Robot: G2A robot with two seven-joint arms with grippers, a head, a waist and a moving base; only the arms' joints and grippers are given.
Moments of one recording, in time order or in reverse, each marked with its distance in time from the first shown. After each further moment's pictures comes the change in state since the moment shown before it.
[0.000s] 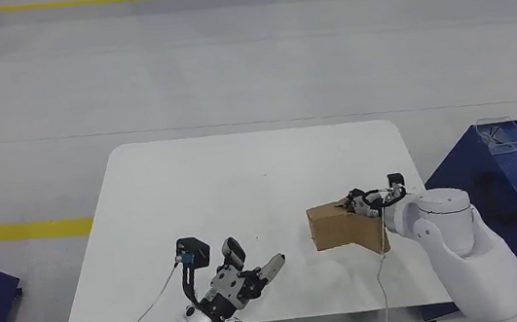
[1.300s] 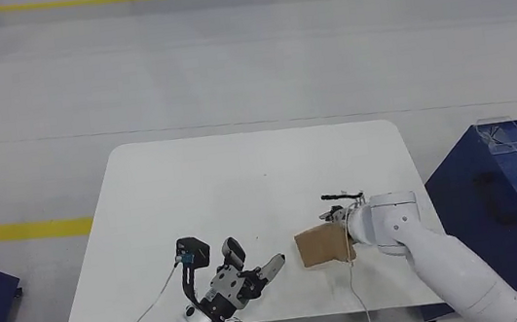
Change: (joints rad) left arm 0.000 0.000 0.000 0.000 0.000 0.000 0.000; right arm 0.253 0.087 -0.445 0.030 1.097 -0.175 -1.126
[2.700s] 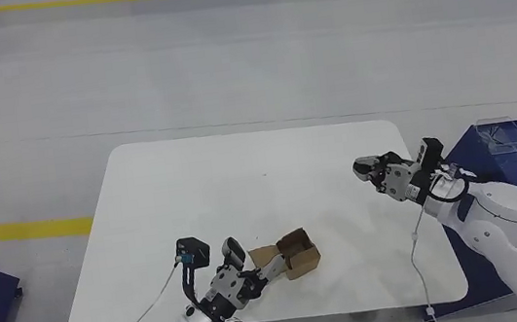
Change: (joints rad) left arm 0.000 0.000 0.000 0.000 0.000 0.000 0.000; right arm -0.296 0.333 0.391 -0.166 -0.644 -0.421 1.084
